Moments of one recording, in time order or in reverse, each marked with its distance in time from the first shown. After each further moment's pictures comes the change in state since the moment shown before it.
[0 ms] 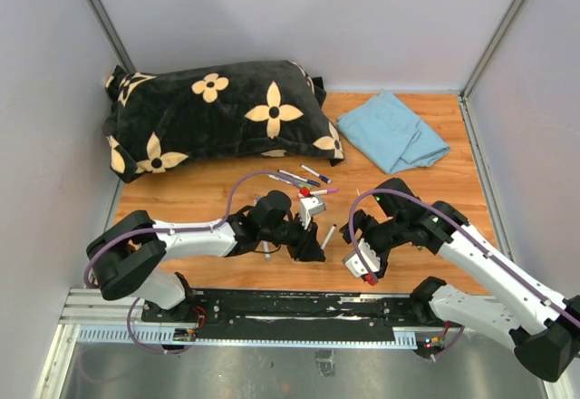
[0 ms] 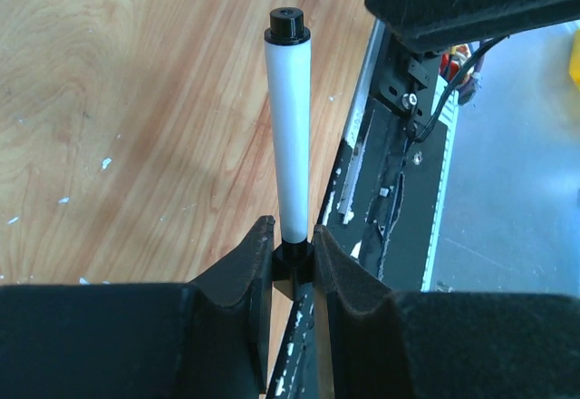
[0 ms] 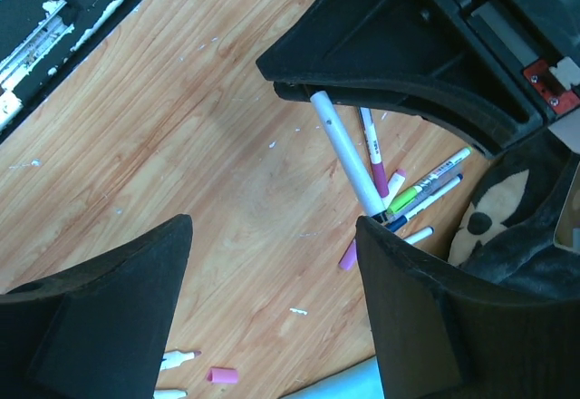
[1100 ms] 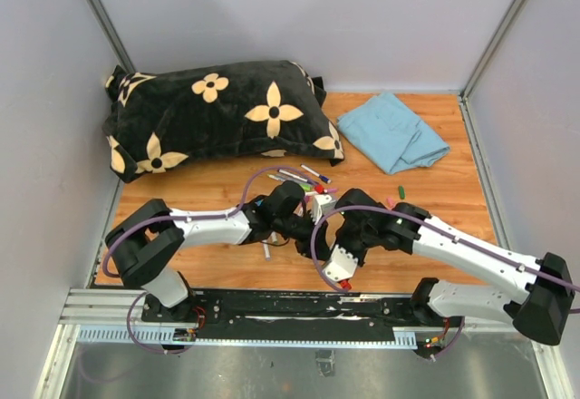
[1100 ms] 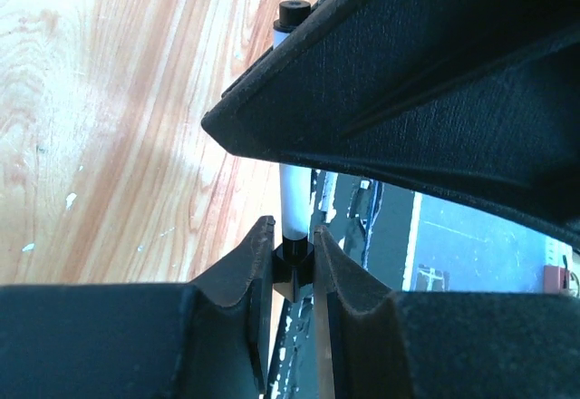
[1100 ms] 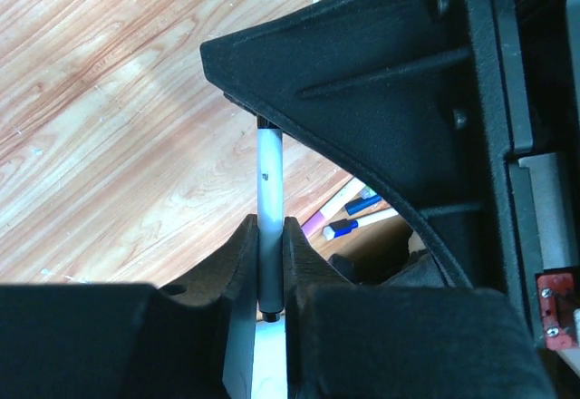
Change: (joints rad) left arm 0.021 0.139 0.163 -0.135 0.151 0.056; right arm 0.276 0.202 0.024 0.154 0.417 0.017
